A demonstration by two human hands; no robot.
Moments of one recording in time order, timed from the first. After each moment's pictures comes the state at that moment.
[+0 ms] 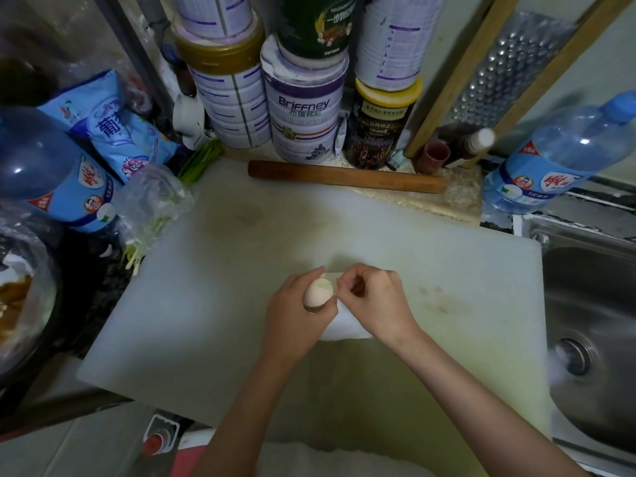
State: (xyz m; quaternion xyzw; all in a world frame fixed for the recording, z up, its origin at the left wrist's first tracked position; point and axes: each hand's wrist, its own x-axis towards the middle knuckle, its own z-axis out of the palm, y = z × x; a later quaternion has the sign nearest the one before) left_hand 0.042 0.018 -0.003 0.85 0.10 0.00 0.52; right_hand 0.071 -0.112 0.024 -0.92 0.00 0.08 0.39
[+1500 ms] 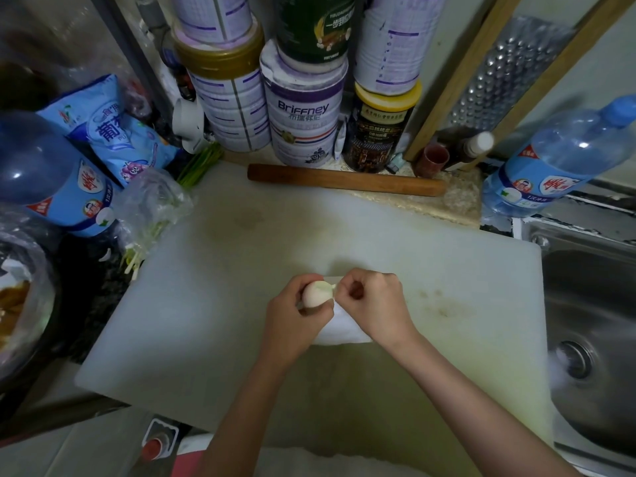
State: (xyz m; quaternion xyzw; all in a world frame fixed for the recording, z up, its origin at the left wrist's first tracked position) left_hand 0.044 0.023 -0.009 0.77 0.14 -0.06 0.62; right_hand 0.073 -0.111 0.020 -0.93 -0.01 0.05 0.35
